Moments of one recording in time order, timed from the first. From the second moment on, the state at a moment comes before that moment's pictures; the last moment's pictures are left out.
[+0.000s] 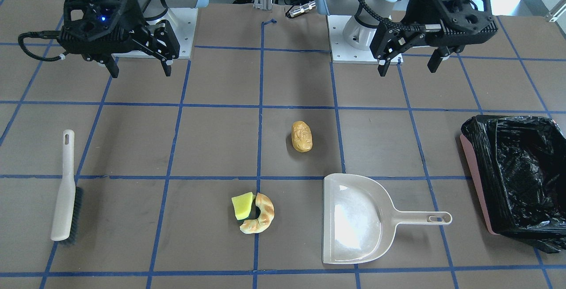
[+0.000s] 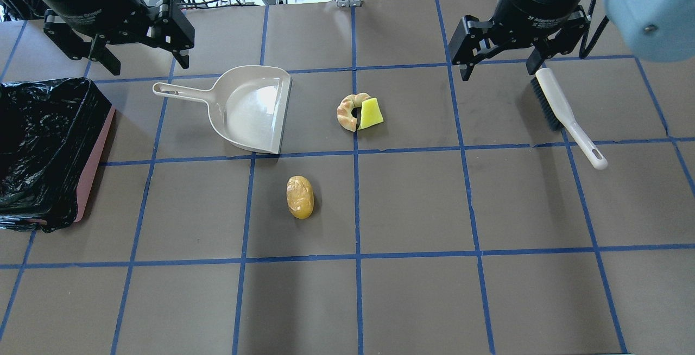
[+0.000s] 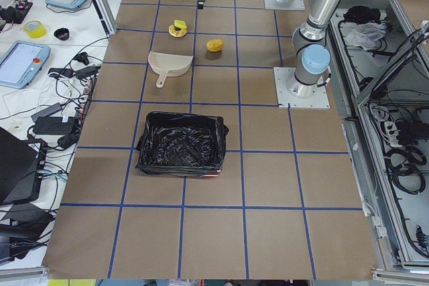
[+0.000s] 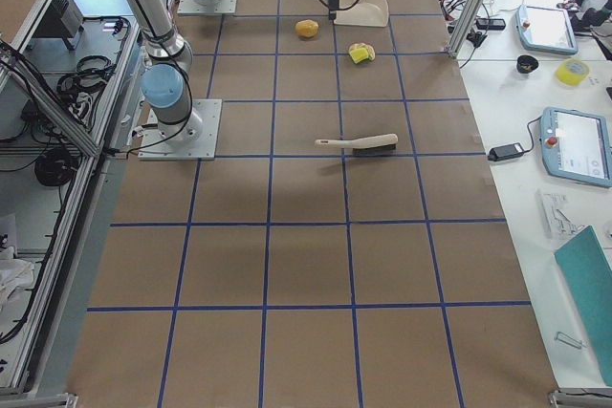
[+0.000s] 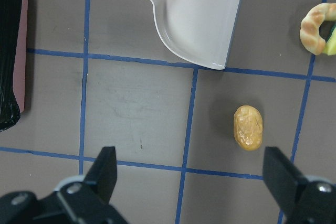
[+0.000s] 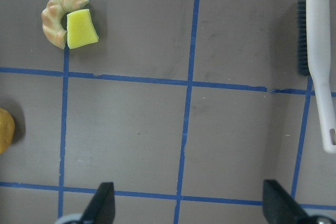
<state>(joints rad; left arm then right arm) -1.55 -1.55 -1.46 -1.61 1.61 -0.08 1.59 -1.56 1.52 -1.57 -1.57 -0.08</state>
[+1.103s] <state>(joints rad) -1.45 -1.68 -1.62 -1.30 1.65 -1.03 1.18 -1.38 1.78 -1.81 -1.70 -0.73</state>
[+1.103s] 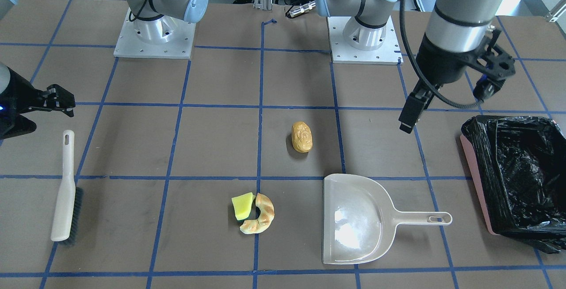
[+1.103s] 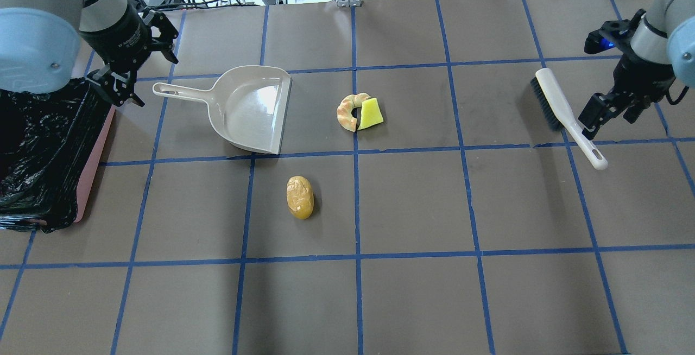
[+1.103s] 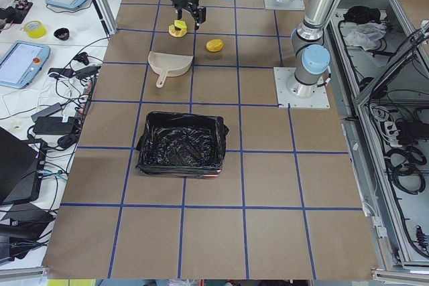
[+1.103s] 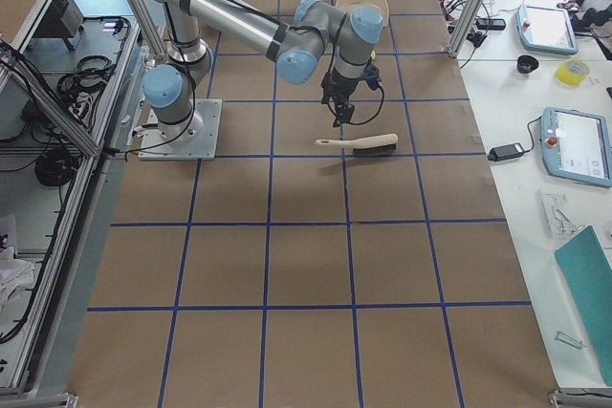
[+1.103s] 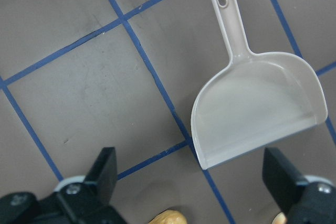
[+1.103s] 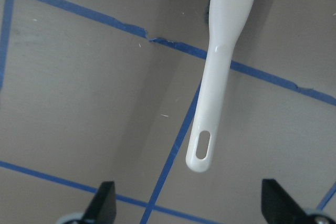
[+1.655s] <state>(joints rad) -1.39 -1.88 -1.62 -1.08 1.61 -1.25 1.13 -1.25 1.86 -2.01 -1.69 -0.75</state>
